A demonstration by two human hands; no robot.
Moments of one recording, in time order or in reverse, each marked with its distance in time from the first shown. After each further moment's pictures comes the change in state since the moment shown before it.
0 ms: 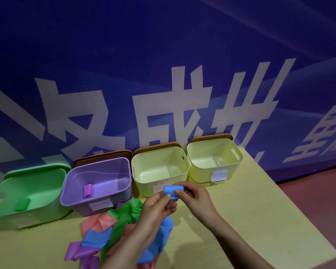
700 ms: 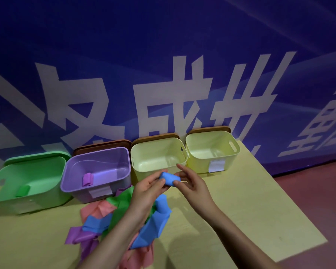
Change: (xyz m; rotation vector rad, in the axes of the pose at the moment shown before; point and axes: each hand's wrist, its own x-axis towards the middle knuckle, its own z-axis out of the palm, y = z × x) left_hand -0.009 0.013 -0.008 -0.043 -0.057 0.186; right_hand -0.018 -0.009 0.004 0.101 0.004 -0.034
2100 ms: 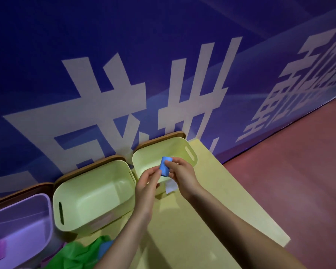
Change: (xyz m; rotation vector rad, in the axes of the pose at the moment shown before) left_hand 0.164 -0.064 0.153 0.190 0.037 -0.102; right_hand 0.165 0.058 -0.143 0.326 0.428 0.486
